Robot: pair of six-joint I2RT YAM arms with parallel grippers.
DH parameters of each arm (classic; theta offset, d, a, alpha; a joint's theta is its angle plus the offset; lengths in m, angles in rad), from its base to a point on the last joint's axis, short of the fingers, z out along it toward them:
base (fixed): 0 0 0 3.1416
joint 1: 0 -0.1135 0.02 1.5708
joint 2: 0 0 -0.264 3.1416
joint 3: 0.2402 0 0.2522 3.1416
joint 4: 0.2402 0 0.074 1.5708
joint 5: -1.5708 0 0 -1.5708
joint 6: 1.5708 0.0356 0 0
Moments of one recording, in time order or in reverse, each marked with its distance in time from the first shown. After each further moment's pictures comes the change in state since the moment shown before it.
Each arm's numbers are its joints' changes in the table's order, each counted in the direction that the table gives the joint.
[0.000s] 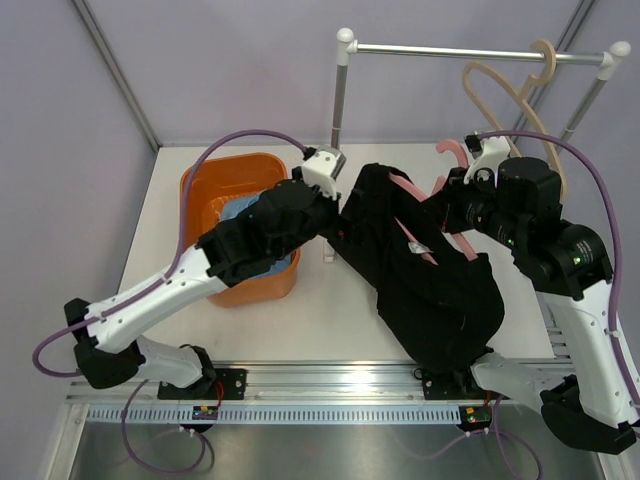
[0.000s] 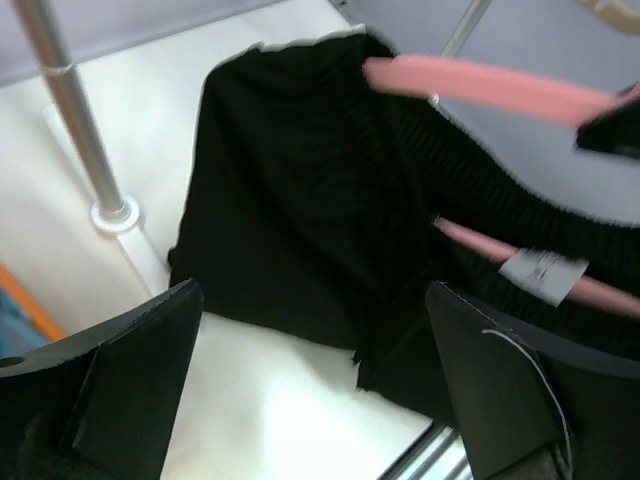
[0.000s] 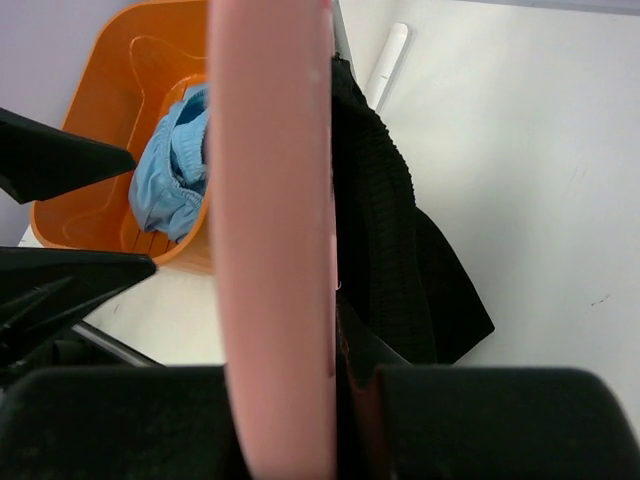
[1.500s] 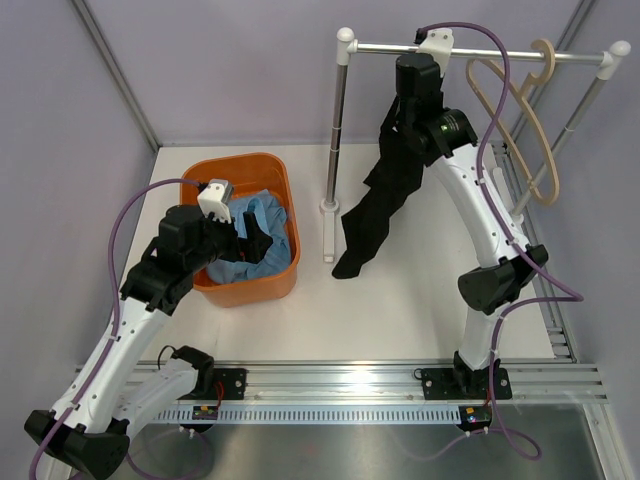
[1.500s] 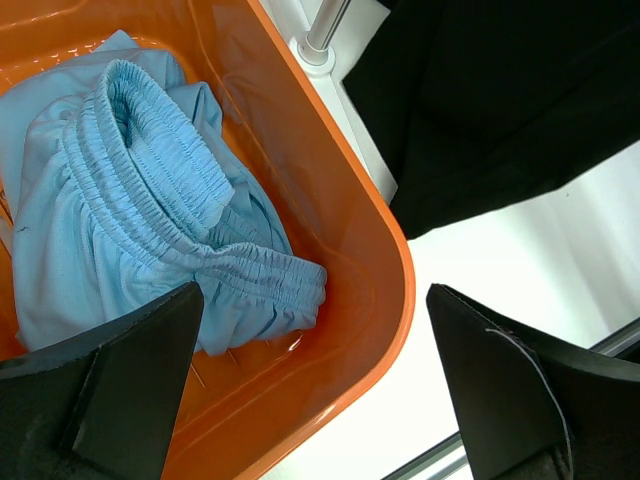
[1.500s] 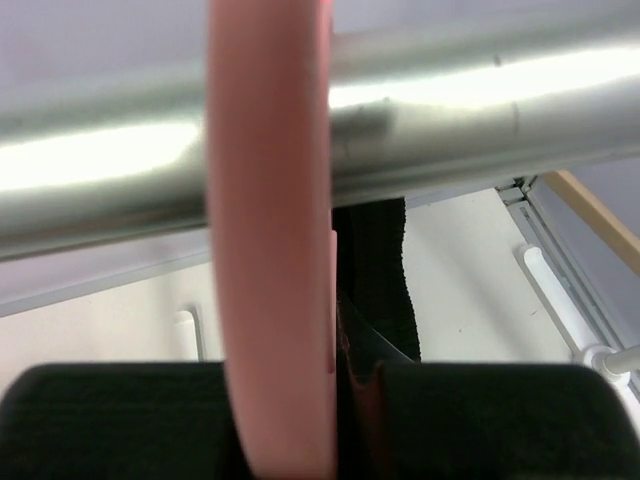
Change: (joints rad) left arm -0.635 -0.431 -0.502 0.098 -0.418 0.083; right arm 0.000 0.838 0.638 -0.353 -0.772 -0.055
